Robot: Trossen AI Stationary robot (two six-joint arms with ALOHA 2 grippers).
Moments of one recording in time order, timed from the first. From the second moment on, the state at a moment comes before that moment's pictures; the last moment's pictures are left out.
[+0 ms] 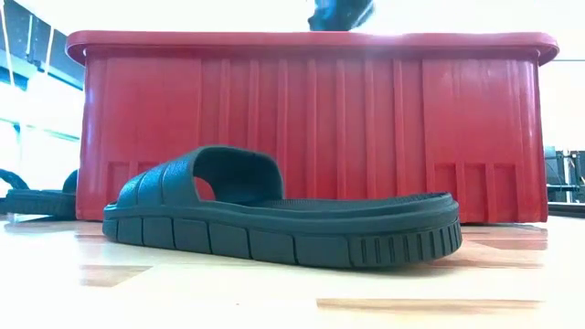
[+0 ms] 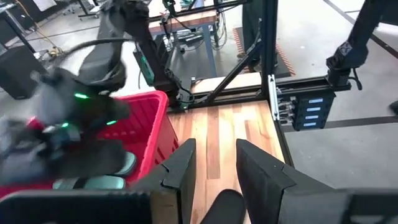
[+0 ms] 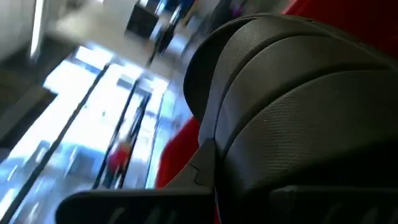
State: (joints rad) left arm -0.79 1.79 2.33 -1.21 -0.94 -0.36; right arm 0.02 1.70 1.38 -0.18 1.16 1.52
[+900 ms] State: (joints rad) left arm -0.79 1.79 2.33 -1.20 -0.98 -0.37; right arm -0.29 1.93 1.42 0.08 0.62 1.39
